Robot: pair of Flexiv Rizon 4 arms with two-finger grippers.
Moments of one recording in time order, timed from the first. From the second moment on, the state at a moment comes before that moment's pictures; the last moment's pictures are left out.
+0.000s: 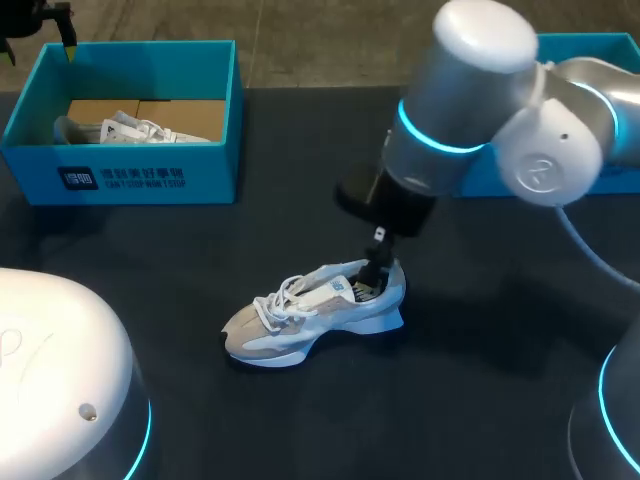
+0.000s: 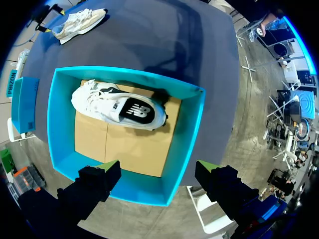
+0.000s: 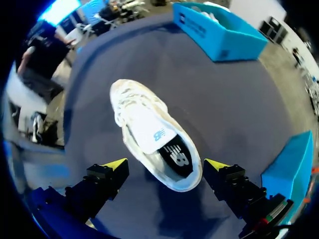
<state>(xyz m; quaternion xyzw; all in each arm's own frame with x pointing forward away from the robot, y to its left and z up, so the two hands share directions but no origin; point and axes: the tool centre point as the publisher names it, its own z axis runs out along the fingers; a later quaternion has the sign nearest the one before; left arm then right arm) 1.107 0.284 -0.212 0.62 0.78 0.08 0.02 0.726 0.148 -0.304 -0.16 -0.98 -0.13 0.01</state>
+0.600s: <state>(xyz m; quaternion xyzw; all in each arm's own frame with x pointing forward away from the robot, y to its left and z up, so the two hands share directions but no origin) 1.107 0.284 -0.212 0.62 0.78 0.08 0.02 0.736 0.130 -0.300 0.02 -0.97 -0.24 0.05</state>
